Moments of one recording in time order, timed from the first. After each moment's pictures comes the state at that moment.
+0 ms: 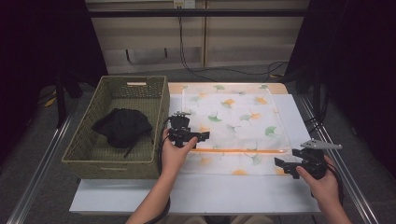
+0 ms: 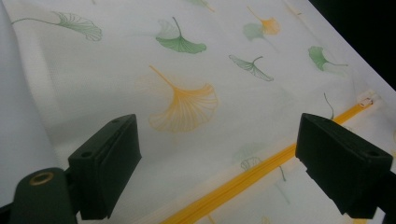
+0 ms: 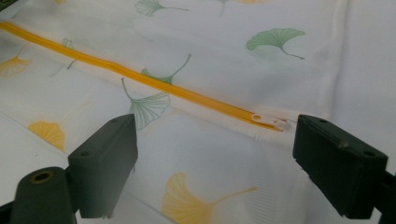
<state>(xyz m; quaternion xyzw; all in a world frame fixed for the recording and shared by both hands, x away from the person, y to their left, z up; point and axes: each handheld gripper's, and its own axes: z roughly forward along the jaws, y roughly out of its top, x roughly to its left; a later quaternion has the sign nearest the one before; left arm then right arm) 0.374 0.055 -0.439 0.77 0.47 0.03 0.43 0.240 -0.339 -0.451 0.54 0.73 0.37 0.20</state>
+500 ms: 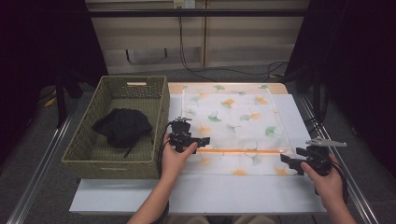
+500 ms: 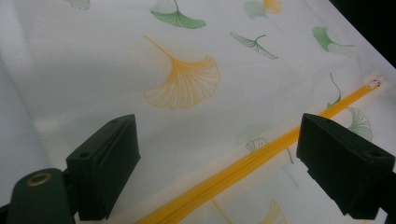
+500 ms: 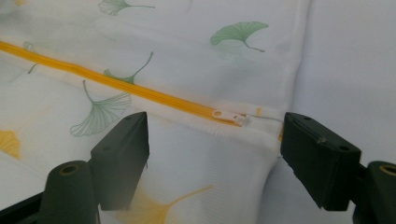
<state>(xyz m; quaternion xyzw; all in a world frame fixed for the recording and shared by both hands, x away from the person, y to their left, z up) 0.369 0.055 -0.457 0.78 0.47 0.01 0.42 0.249 -0.358 -0.458 0.56 0.72 0.36 0.20</state>
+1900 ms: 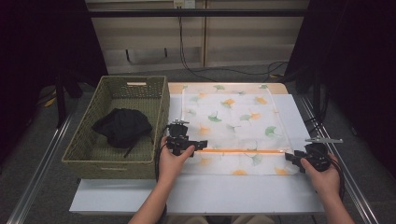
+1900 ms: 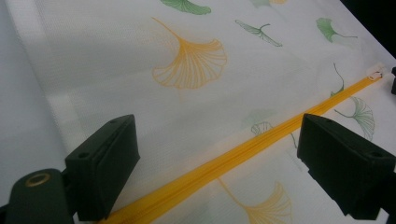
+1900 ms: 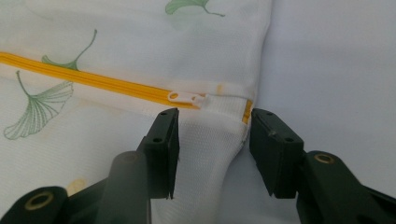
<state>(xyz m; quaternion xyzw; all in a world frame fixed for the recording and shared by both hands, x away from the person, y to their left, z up) 0.363 0.063 -0.460 0.78 0.47 0.01 0.42 0.263 -0.370 -0.474 0.61 0.71 0.31 0.19</state>
